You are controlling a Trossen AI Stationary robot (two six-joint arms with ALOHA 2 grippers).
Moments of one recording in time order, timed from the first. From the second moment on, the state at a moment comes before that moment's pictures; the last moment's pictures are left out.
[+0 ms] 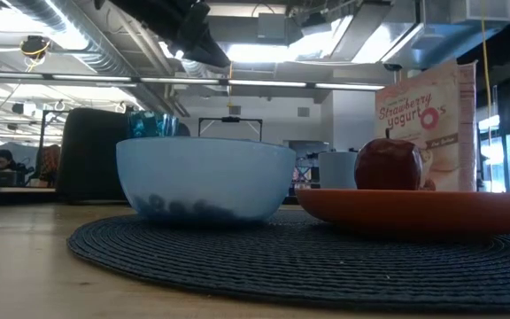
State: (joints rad) left arm 0.16 1.24 0.93 -0.08 -0.40 0.15; right arm 0.81 1.50 0.80 -0.82 -0.40 1.60
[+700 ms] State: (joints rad) left arm 0.19 1.24 0.93 -0.12 -0.40 0.16; right arm 0.40 1.50 1.35 -1.32 0.40 0.95
